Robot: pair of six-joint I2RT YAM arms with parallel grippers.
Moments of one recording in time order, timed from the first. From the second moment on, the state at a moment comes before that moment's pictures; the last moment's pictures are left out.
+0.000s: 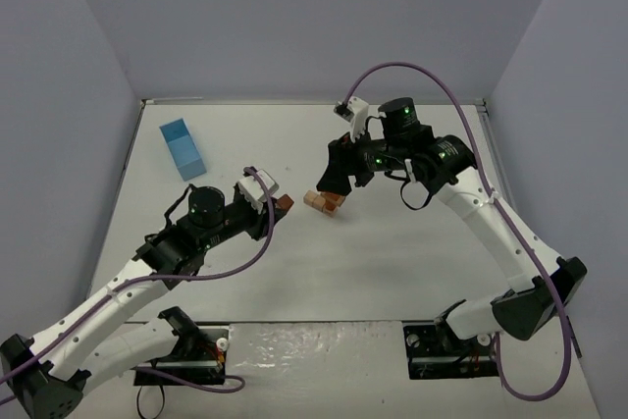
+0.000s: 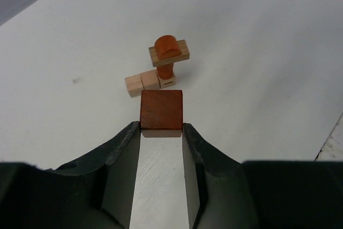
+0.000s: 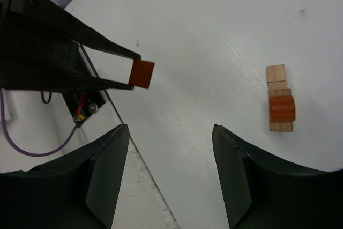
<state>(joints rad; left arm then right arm) -0.71 0.85 0.79 -0.23 0.15 0.07 0.58 1.39 1.52 -0.75 -0.55 0.10</state>
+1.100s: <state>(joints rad) -0.82 0.91 0.86 -0.12 0.16 0.30 0.65 1.55 1.56 -0.72 -0.73 0.27</state>
